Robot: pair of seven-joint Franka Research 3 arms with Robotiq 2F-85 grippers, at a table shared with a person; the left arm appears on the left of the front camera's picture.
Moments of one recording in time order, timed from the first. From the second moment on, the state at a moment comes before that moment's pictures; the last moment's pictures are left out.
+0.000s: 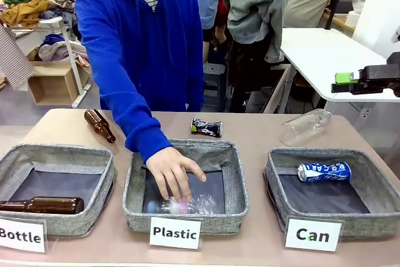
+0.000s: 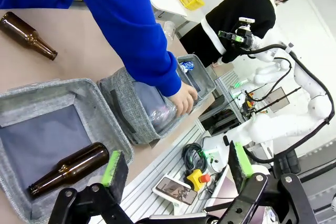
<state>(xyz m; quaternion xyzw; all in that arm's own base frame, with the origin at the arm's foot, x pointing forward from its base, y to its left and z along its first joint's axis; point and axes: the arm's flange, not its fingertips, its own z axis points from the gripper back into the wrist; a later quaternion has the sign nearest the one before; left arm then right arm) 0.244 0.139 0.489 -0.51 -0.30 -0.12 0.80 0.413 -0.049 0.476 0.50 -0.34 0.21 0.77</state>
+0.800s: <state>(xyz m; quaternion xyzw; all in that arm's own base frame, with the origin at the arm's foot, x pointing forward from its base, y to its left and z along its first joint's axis) 0.244 0.139 0.489 -0.51 -0.30 -0.12 0.80 0.411 -0.054 0.476 0.50 -0.34 0.21 0.77</state>
